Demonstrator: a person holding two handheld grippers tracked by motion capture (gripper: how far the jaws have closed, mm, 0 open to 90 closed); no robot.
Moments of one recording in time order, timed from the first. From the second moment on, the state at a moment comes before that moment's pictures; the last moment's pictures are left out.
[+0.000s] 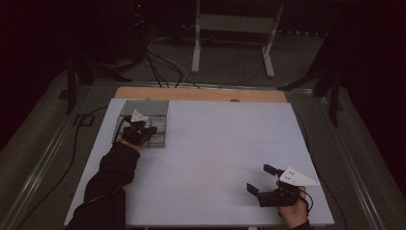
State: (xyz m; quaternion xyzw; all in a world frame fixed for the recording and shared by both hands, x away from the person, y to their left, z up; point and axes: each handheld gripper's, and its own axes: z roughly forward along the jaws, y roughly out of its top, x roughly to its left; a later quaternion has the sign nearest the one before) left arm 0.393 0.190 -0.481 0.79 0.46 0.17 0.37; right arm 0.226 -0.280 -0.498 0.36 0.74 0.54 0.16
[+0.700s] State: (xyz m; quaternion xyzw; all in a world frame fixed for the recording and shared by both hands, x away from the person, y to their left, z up) left arm 0.392 0.184 -0.479 0.79 0.45 0.18 0.37; right arm 0.226 -0.279 -0.498 0.36 0.74 0.54 0.16
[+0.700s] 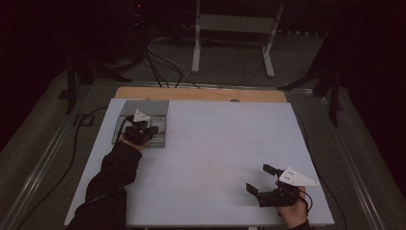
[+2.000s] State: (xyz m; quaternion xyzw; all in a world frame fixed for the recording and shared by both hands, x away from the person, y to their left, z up) left arm 0.371 0.197 -0.450 0.76 0.47 0.15 0.43; right arm 0.227 -0.279 -0.499 0.36 0.74 0.54 0.16
